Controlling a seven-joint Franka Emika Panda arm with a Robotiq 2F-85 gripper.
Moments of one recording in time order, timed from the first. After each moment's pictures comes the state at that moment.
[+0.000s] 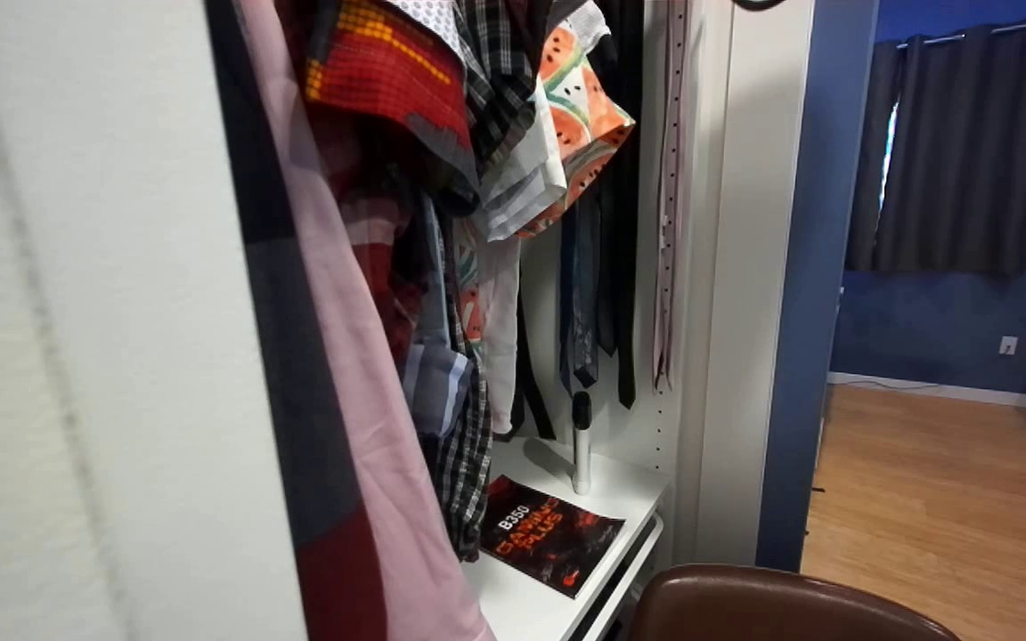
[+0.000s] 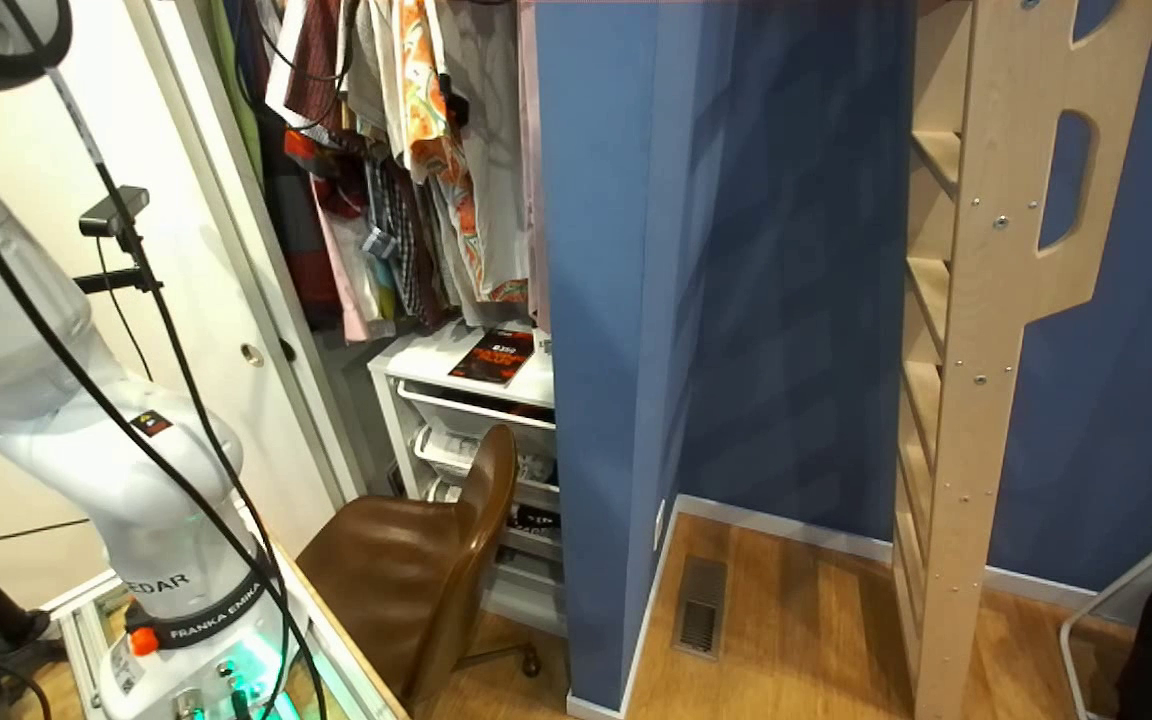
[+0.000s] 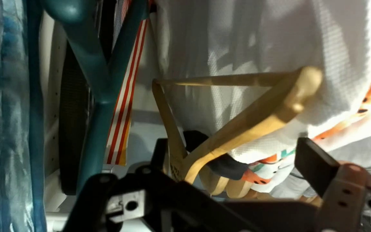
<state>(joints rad) 0.30 -0.17 0.09 -1.78 0.30 2.97 -0.44</state>
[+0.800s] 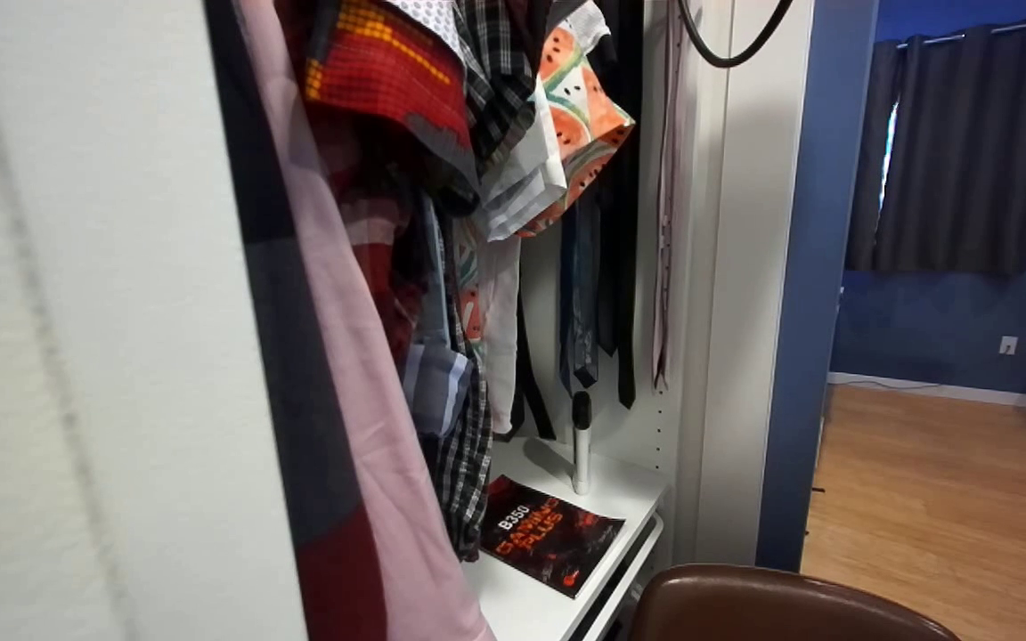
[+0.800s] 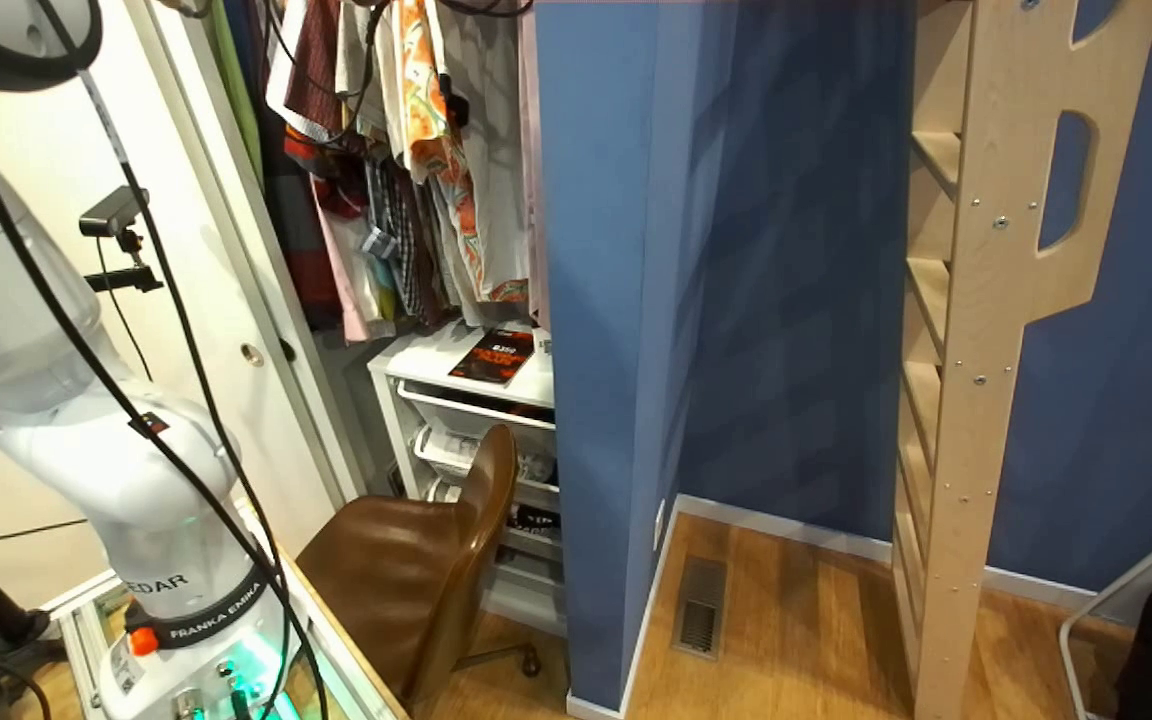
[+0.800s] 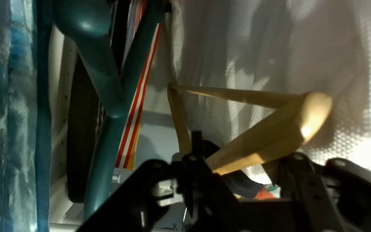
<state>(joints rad) 0.28 -0.12 0.10 -1.78 0.24 3.04 -0.41</state>
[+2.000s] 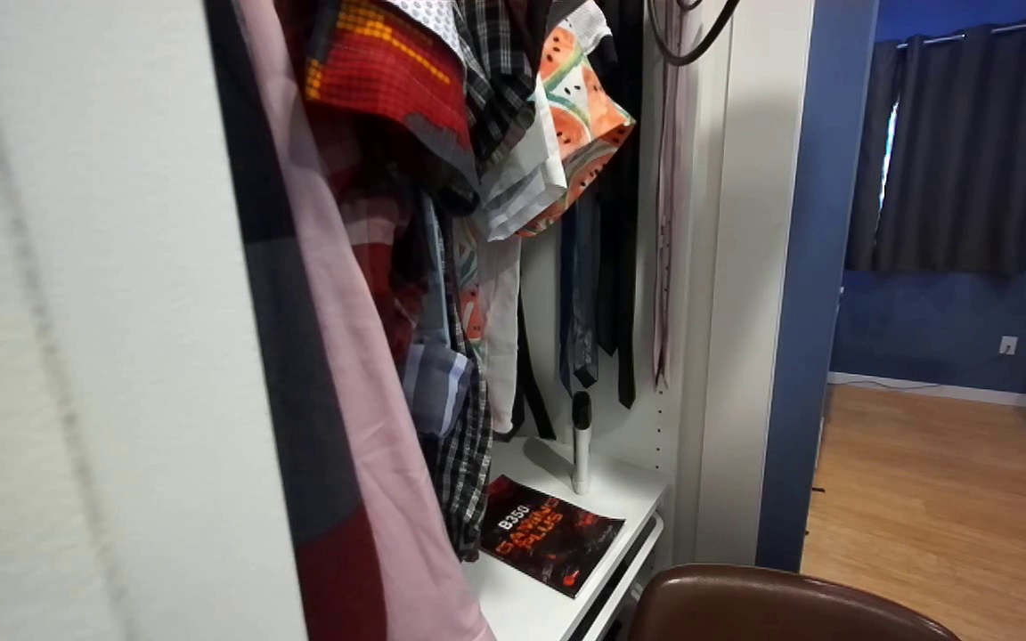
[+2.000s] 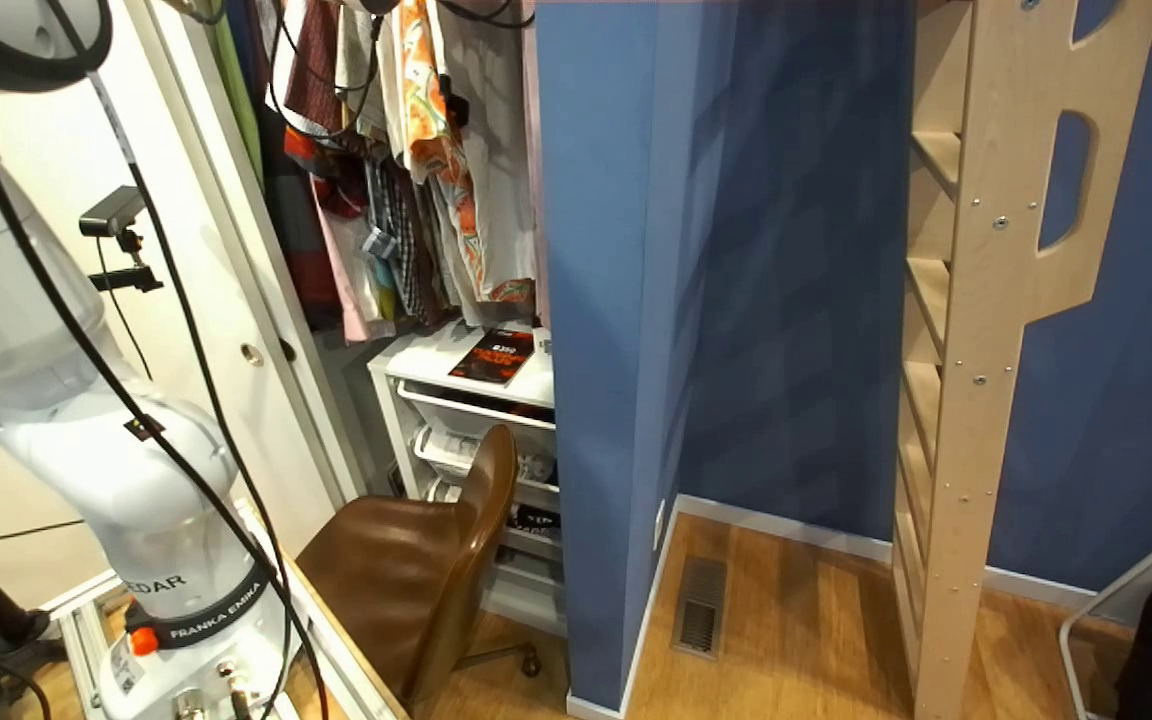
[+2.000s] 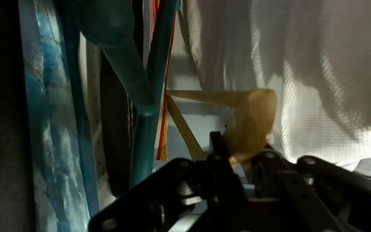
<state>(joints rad) 0.24 -0.10 0.11 -1.78 0.23 3.13 -0.27</state>
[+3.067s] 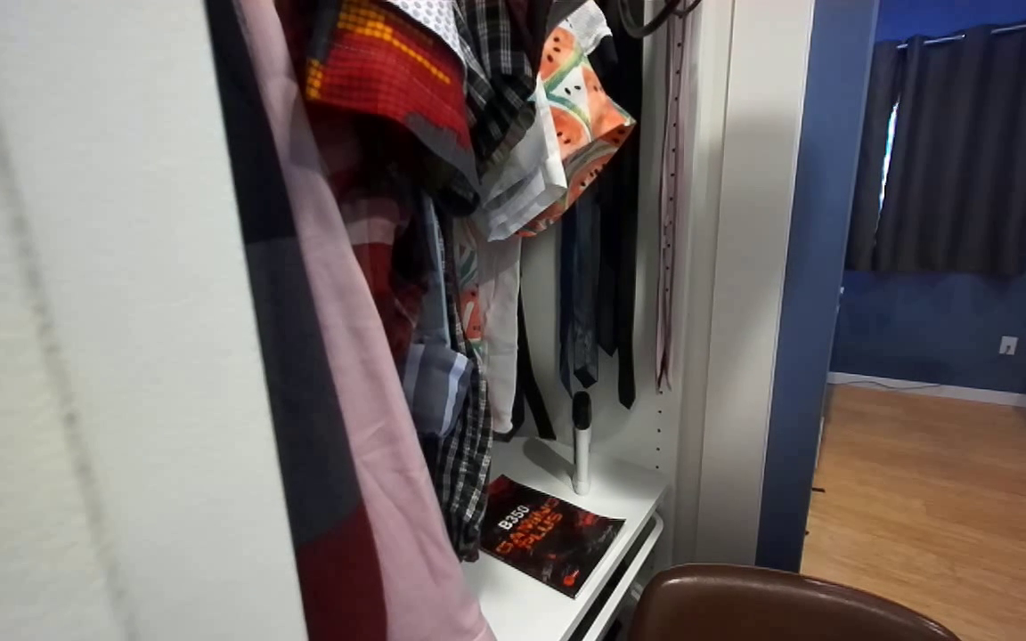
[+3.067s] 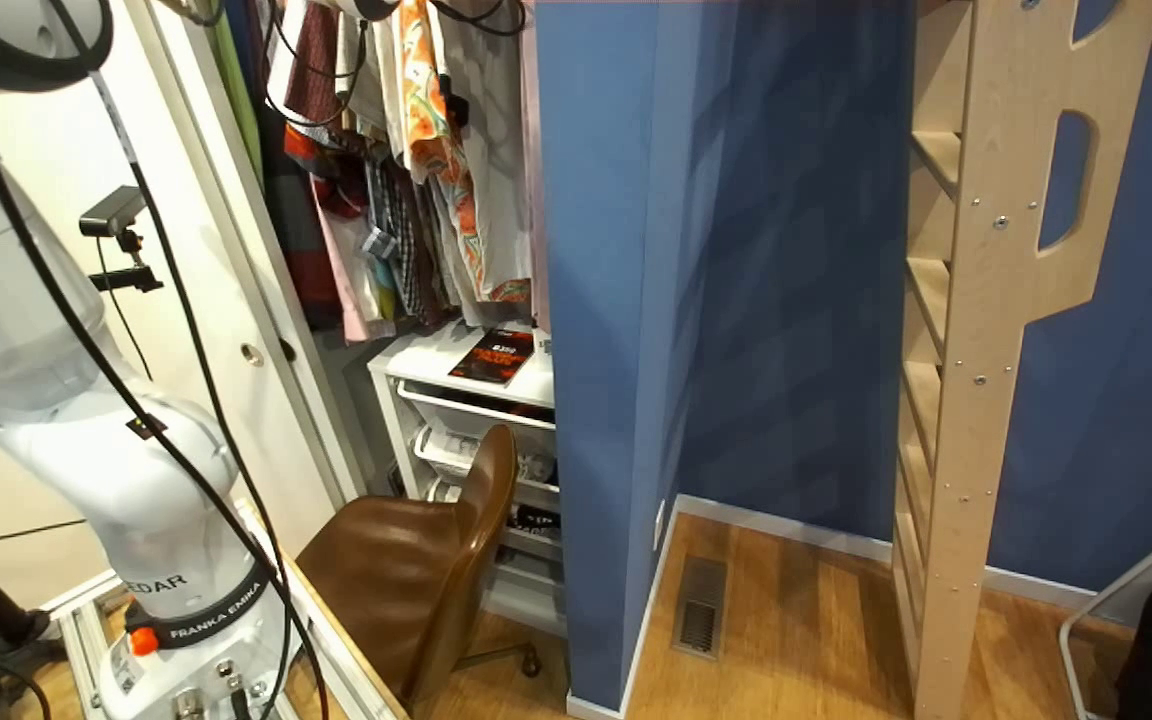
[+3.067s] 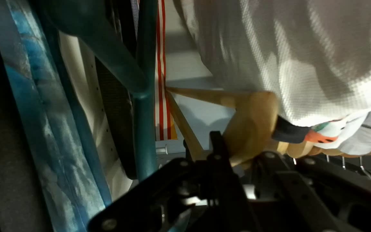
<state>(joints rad) 0.26 -0.10 0.11 -1.80 0.26 3.25 -0.14</state>
